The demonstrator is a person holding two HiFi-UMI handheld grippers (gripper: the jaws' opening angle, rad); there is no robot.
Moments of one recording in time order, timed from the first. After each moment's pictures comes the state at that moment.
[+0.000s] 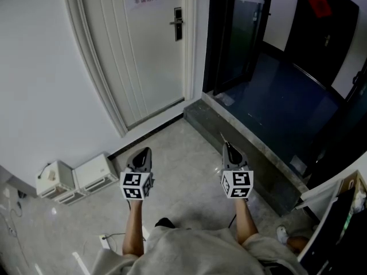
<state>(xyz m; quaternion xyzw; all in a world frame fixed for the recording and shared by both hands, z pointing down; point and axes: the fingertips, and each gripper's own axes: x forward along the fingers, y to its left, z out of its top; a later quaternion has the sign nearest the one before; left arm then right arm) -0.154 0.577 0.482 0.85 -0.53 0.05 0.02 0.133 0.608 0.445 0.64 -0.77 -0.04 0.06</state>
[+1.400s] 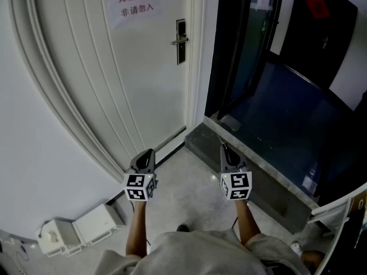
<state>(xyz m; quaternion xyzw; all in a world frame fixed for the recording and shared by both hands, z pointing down) -0.215 0.106 0.482 0.88 -0.47 0.04 0.03 0.038 0.171 0.436 0.66 -0.74 -0.05 0.08</state>
